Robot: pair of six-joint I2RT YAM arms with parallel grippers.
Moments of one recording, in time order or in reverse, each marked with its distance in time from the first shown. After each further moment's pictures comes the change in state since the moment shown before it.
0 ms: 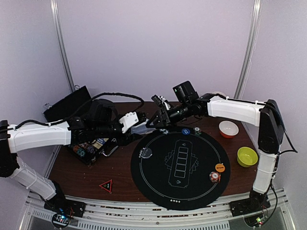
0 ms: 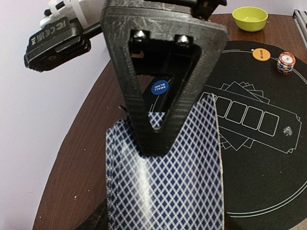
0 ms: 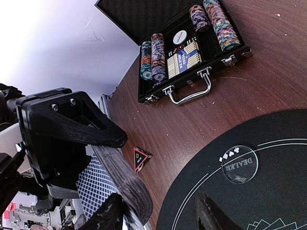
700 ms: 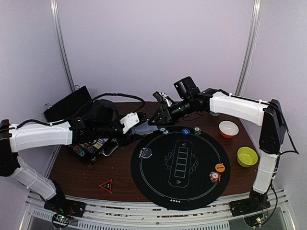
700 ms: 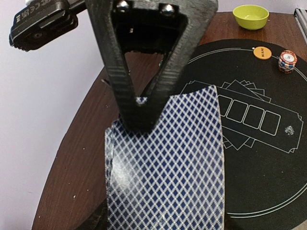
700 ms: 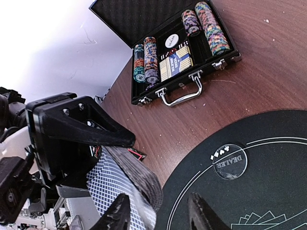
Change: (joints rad) left arm 0.000 0.014 0.000 0.007 -0.004 0.000; right arm -0.005 -0.014 0.066 -0.114 0.055 -0.039
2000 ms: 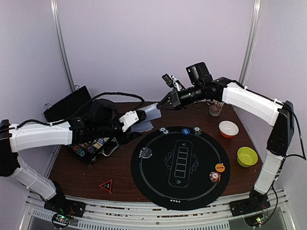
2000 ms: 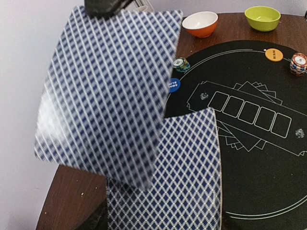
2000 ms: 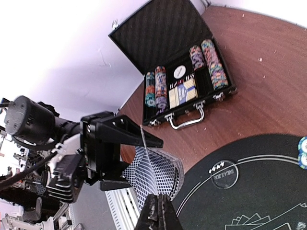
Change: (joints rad) left arm 0.008 0.000 -0.004 0.027 -0.041 -0.001; right arm -0.048 -0.088 0.074 -0.049 -0.010 -0.008
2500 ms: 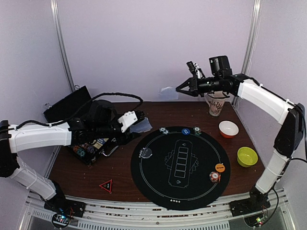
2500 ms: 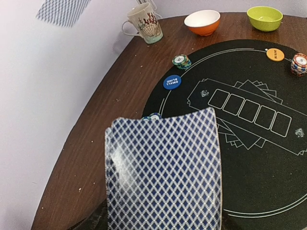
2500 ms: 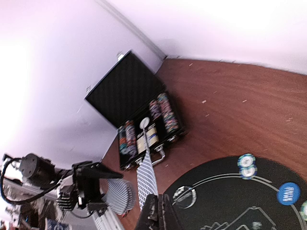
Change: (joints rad) left arm 0.005 -0.011 -0.016 0.000 -0.005 -0.019; right arm -0.183 -0.085 -0.040 0.095 0.024 0.089
